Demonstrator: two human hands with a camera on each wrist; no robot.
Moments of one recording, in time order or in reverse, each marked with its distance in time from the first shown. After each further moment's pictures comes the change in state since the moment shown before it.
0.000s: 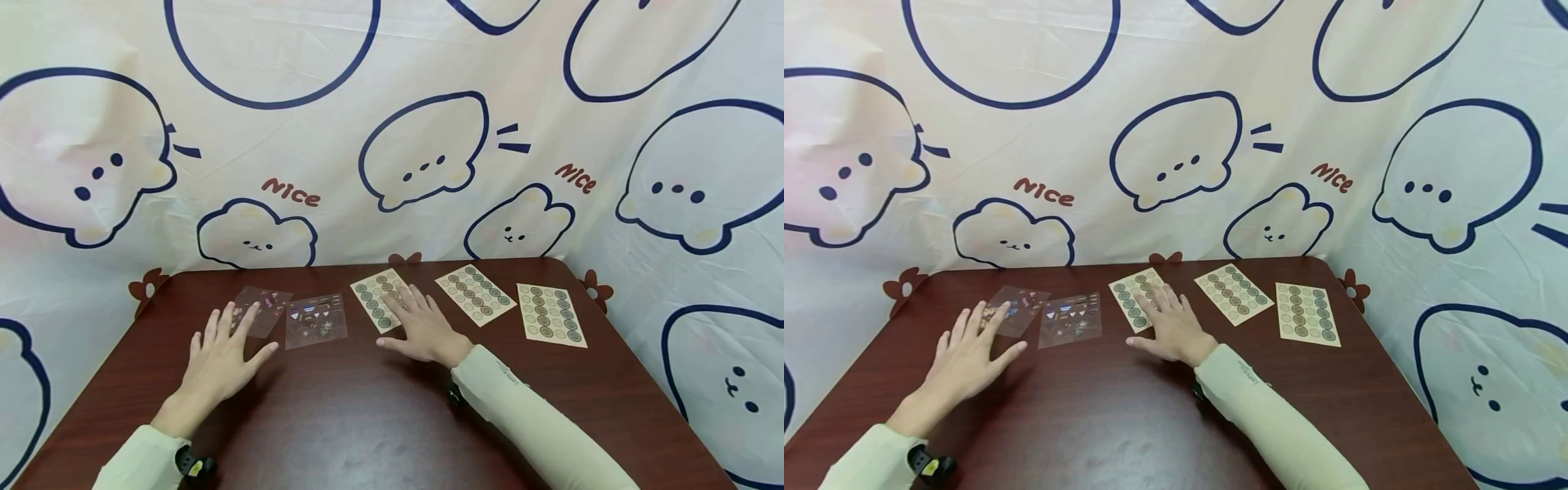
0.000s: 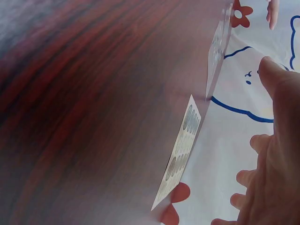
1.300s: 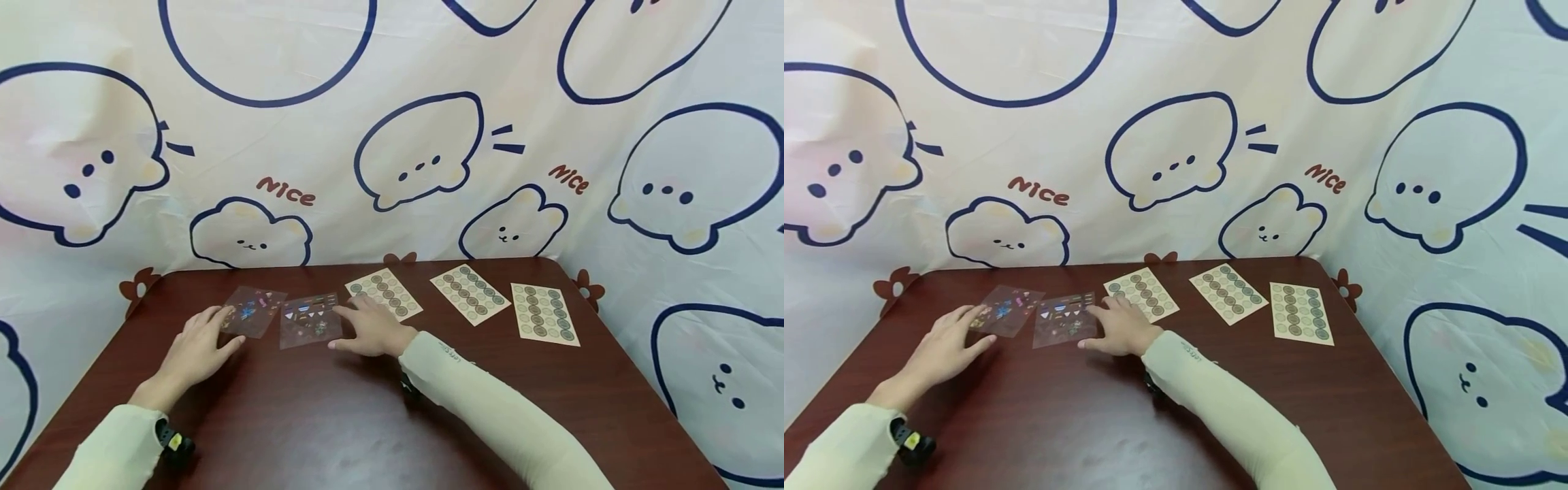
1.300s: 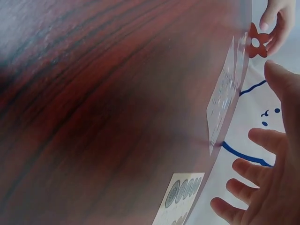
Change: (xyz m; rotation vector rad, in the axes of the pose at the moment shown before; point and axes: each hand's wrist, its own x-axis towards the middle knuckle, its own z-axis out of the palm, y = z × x) left_hand 0.027 -0.045 0.000 -0.071 -0.075 0.041; right_hand 0.050 -0.058 0.009 -0.012 -0.085 -0.101
